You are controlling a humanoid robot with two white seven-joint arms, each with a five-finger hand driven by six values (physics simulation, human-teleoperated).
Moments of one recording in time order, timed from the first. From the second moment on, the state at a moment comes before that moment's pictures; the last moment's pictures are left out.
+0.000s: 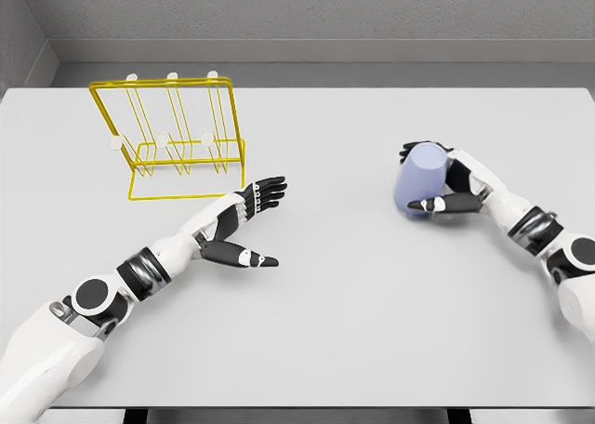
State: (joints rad) left arm -0.25 0.48 -0.64 -1.48 0.55 -0.22 -0.34; right arm -0.50 -0.55 0.64 -0.89 -0.76 -0.51 0.61
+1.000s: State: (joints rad) left arm -0.25 0.48 -0.63 -1.46 0.55 -0.22 -0.34; right arm -0.49 -0.47 0.70 -1.13 -0.75 -0.51 0.61
